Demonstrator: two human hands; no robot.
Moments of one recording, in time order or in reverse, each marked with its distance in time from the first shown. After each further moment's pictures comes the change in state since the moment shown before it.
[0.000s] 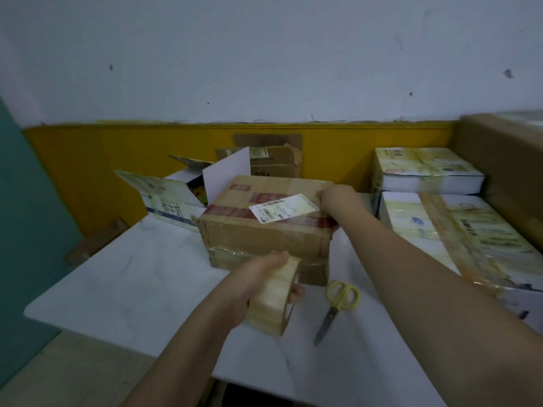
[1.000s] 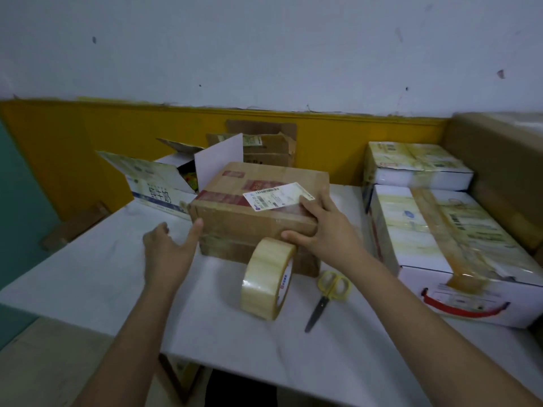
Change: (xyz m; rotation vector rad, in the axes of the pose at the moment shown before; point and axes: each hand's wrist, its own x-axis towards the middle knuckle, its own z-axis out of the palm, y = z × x) left_hand 0.059 -0.029 -0.110 0.465 0.879 0.411; right_hand -0.076 0.054 0.032 0.022 0.095 -0.560
